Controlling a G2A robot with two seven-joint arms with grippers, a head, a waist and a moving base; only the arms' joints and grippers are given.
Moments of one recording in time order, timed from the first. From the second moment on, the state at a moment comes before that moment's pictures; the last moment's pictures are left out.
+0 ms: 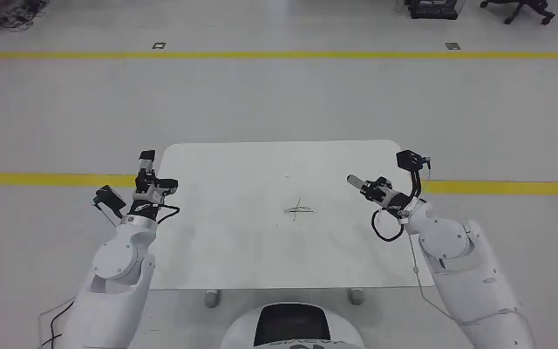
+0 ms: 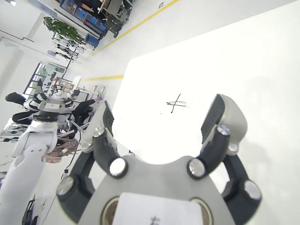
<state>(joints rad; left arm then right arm) 1.73 -1.15 -1.60 -1.80 -0.42 0.00 0.00 -1.58 -1.09 1.45 -1.83 -0.42 0.05 0.60</state>
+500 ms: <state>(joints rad) 1.73 -1.15 -1.60 -1.80 -0.42 0.00 0.00 -1.50 -1.08 1.41 -1.82 -0.56 -0.04 0.76</state>
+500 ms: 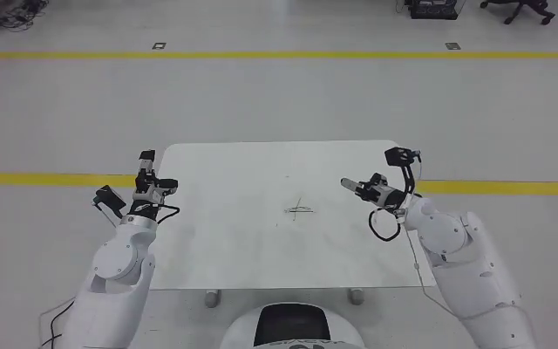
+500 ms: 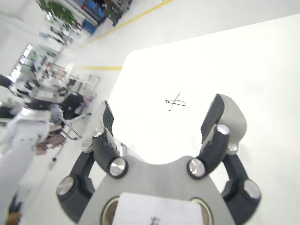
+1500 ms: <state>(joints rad) 1.73 -1.15 -1.60 -1.80 -0.42 0.00 0.00 -1.09 -1.11 1.08 -1.58 -0.78 -0.29 1.12</state>
